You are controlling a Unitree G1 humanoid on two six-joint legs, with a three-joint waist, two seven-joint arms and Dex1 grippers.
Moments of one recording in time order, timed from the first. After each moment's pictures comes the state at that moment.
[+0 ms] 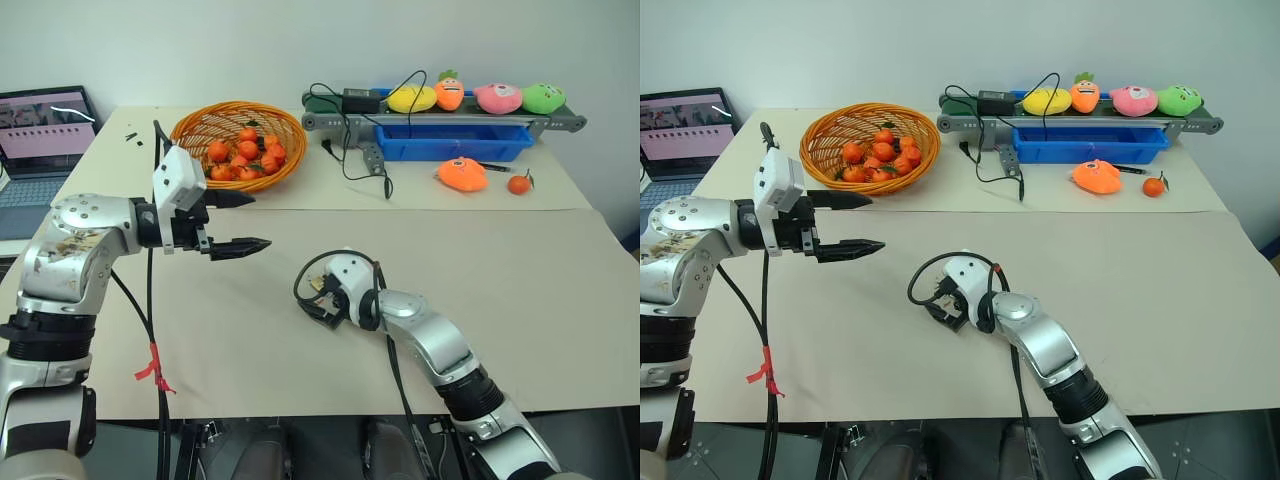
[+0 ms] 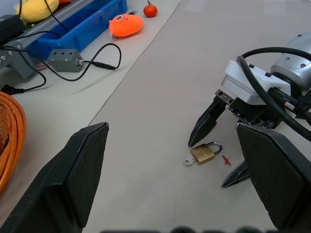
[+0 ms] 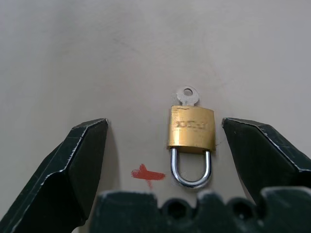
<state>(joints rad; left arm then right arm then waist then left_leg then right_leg) -0.65 0.84 0.03 -0.02 -0.47 0.51 -1.17 -0.48 -0.24 0.39 -0.12 0.14 0.72 0.45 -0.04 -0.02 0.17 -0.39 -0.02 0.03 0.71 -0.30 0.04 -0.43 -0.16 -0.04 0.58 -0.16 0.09</state>
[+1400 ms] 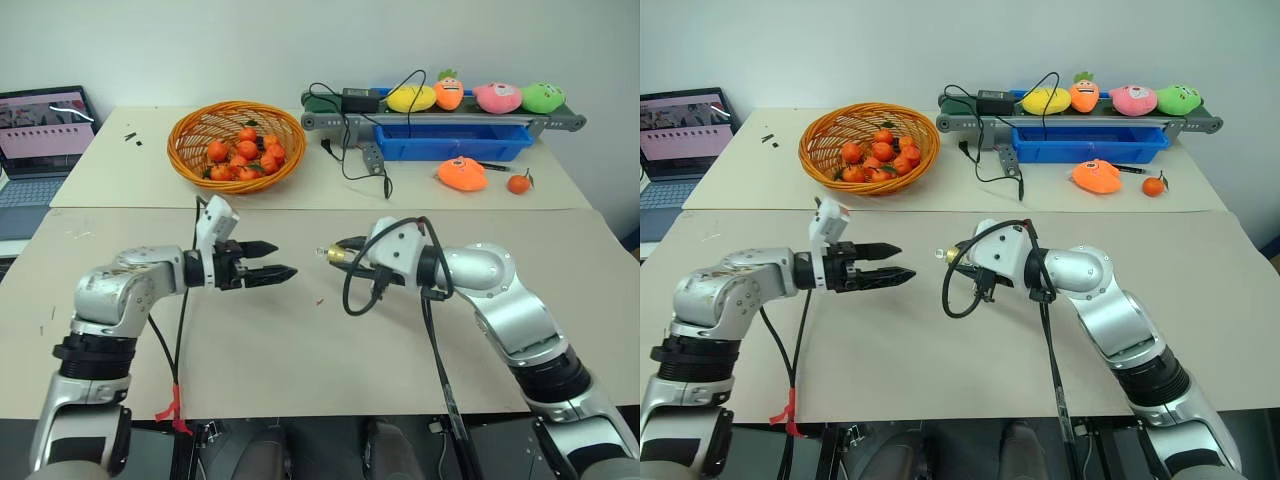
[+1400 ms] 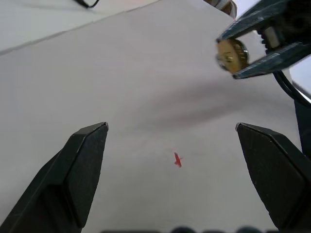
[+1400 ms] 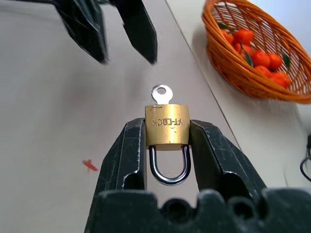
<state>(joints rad) -0.57 0.61 0.03 -0.04 -0.64 0.98 -0.93 -0.56 -0.62 0.30 -0.38 0.10 0.41 0.84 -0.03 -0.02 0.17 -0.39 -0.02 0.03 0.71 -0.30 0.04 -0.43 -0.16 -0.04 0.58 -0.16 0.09</state>
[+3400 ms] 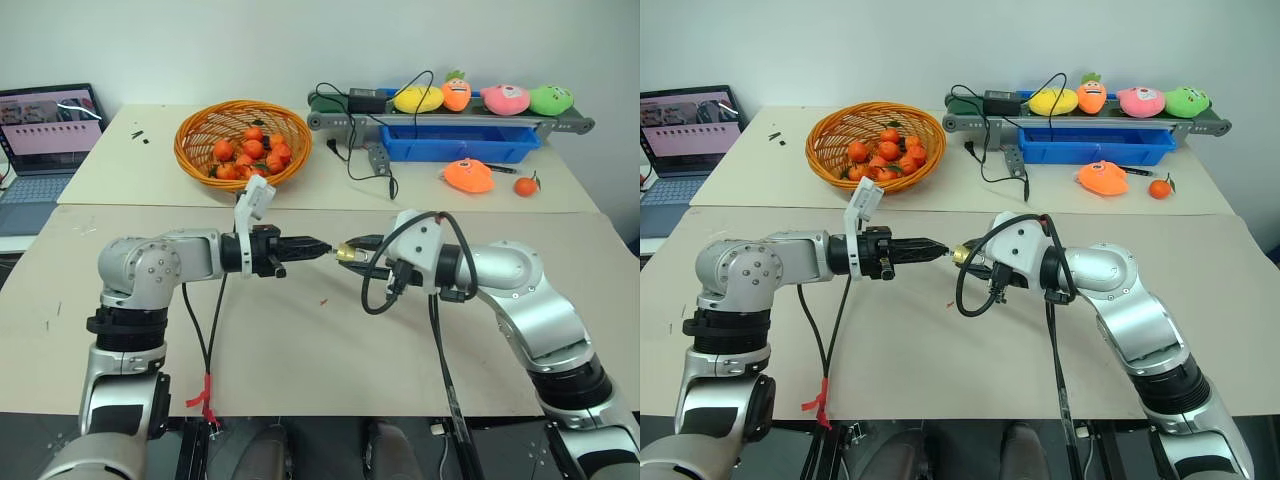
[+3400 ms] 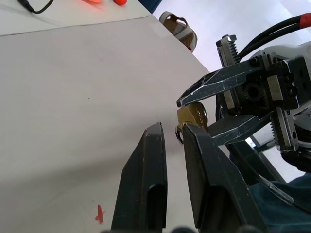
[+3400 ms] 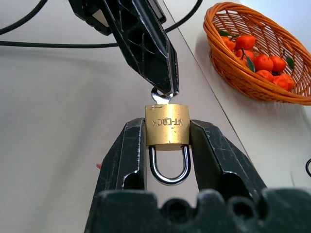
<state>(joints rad) -0.73 0.47 0.08 -0.07 -0.87 1.25 -0.72 -0.54 -0.64 0.21 -0.46 0.20 0.51 0.85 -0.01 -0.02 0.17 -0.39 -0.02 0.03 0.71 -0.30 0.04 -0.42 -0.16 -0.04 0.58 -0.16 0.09</state>
